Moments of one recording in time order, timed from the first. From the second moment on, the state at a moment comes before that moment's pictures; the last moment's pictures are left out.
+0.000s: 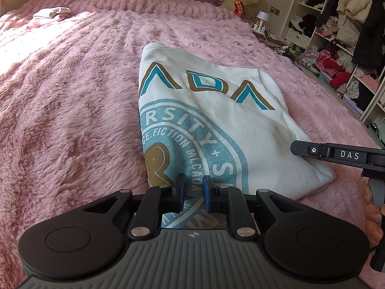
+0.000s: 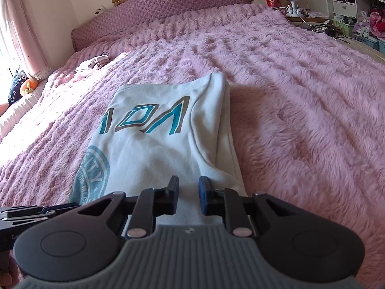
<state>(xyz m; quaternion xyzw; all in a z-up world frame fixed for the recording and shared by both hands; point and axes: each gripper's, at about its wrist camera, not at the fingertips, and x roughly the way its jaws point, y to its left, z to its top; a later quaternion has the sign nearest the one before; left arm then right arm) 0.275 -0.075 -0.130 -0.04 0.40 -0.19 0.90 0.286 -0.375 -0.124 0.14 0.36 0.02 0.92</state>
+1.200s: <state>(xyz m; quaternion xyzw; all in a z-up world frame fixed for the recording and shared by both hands) 0.502 -0.012 -0.166 -0.35 0.35 -0.17 0.85 0.457 -0.436 -0.127 0.24 0.29 0.03 0.93</state>
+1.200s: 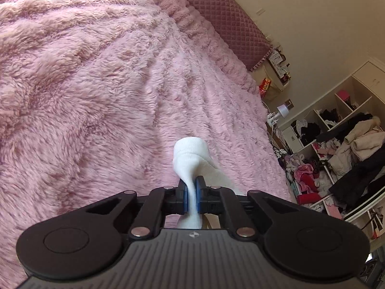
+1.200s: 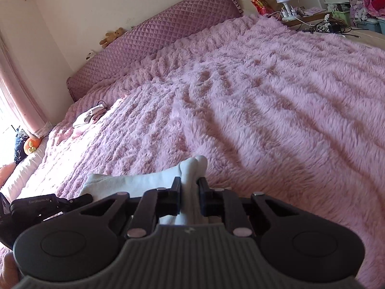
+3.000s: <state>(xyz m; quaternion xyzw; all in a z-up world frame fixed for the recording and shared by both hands) 0.331 0.012 -0.185 -0.33 0.50 -0.25 0.76 0.227 -0.434 -0.131 0.28 0.36 0.04 0.89</state>
